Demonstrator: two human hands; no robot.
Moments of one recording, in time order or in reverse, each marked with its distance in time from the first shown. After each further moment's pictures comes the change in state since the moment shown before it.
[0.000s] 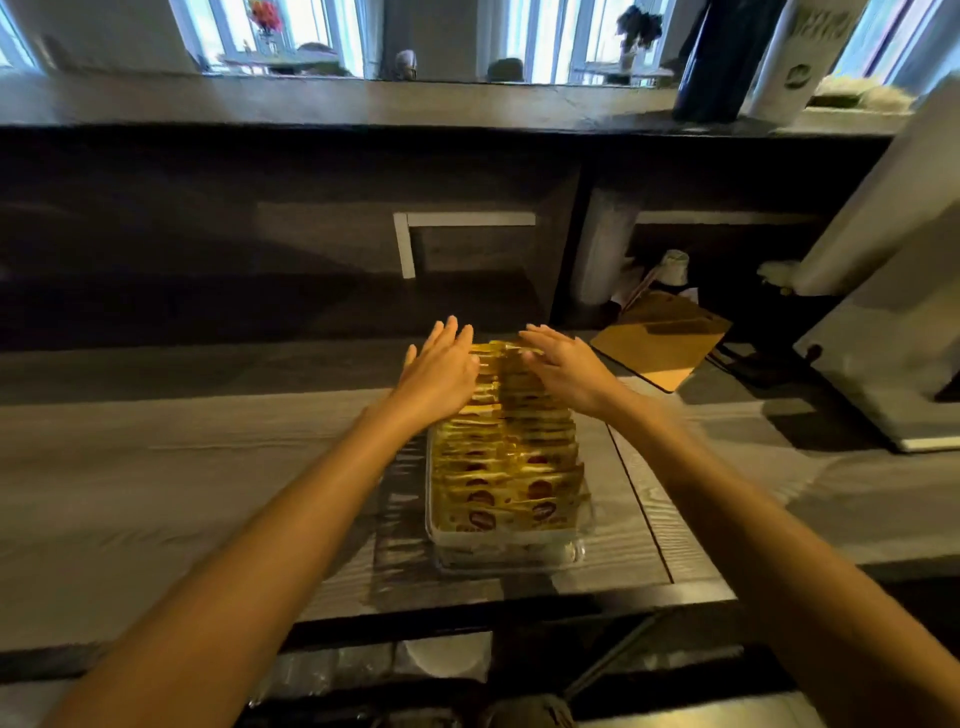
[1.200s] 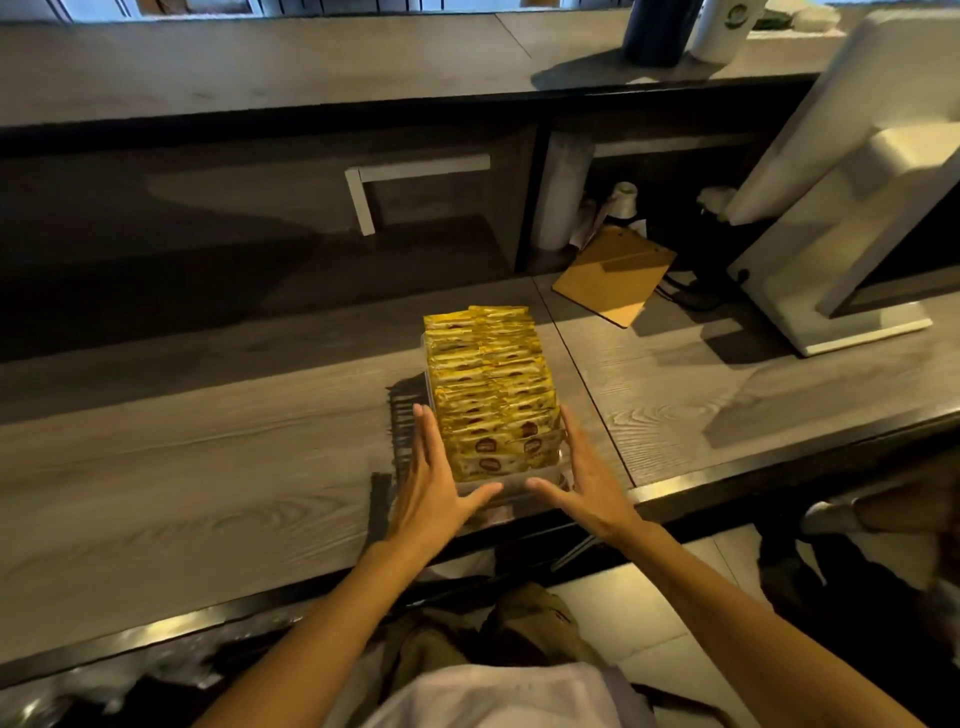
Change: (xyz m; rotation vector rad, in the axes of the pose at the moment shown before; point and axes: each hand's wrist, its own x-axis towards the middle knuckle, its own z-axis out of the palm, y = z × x) left_hand -0.125 -0.027 0.052 -0.326 -0.131 -0.037; right_hand -0.149 0.004 0.080 0.485 0.113 0.155
